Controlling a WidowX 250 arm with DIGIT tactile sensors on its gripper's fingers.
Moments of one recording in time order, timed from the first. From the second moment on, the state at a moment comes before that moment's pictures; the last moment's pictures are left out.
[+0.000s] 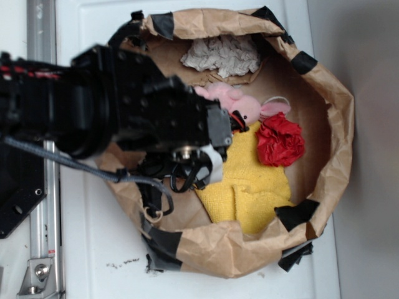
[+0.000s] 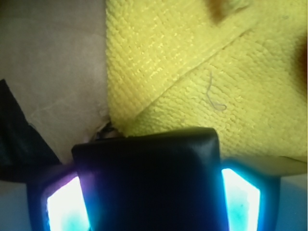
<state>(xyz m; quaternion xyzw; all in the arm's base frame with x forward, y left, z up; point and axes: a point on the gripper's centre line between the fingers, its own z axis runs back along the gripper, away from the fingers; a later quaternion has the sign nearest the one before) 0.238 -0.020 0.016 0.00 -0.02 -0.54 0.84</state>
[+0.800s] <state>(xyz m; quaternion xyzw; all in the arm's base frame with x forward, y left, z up) 0.229 0.024 0.103 0.07 -0.03 -0.19 0.98</state>
